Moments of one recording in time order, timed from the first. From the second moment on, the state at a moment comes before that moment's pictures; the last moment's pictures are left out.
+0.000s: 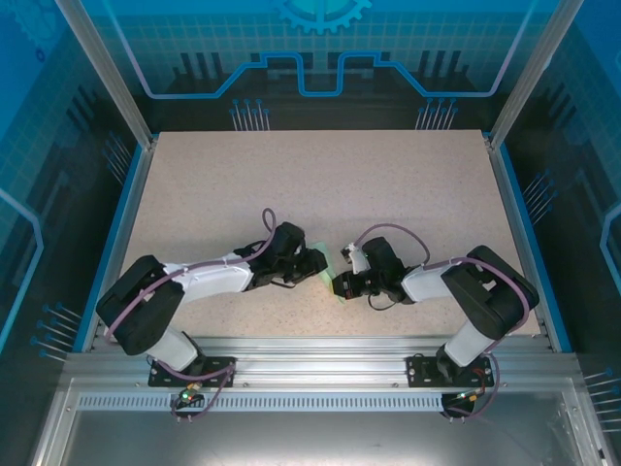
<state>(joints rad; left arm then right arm) -0.72 1.55 0.75 -0.03 0.21 -1.10 0.61 1.63 0.47 0.34 -0.55 0.53</state>
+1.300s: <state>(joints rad) -0.71 1.71 0.82 0.06 0.26 -1.10 0.59 1.50 0.47 0.16 -0.54 0.52</state>
